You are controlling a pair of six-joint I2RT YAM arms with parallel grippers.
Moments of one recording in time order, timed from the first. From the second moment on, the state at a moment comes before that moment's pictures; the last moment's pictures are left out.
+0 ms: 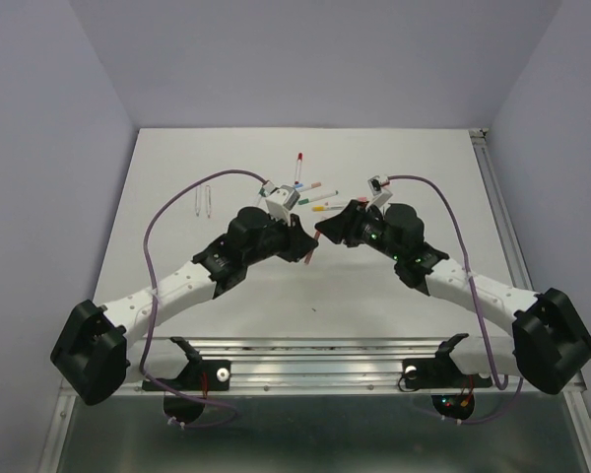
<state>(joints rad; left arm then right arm) -0.75 1.19 0.74 0.12 0.20 -0.45 0.62 1.25 0.67 0.43 -0.18 0.76</state>
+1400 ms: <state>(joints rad) -1.19 1.07 0.49 0.07 0.02 -0.80 0.33 1.35 1.02 0.01 0.20 0.76</state>
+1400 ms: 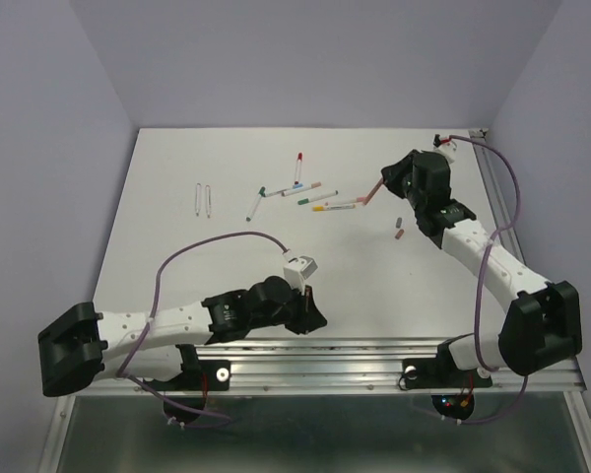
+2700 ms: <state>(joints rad) -0.99 1.37 0.92 0.10 -0.04 -0.49 0.43 1.14 0.74 0.19 -0.58 0.95</state>
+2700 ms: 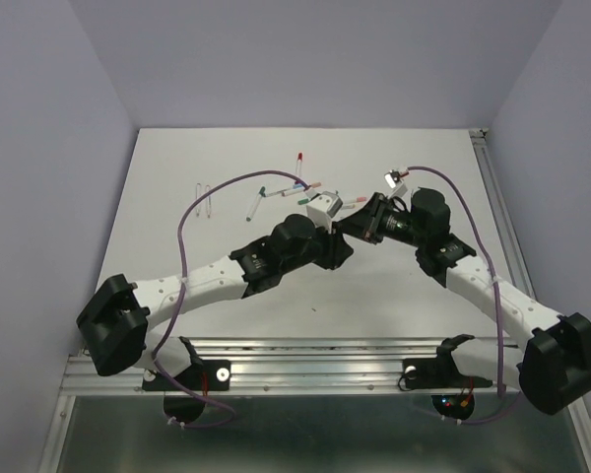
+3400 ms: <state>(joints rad) -1.04 1.33 0.65 0.20 -0.04 -0.64 0.50 1.38 0.89 0.08 -0.14 0.80</state>
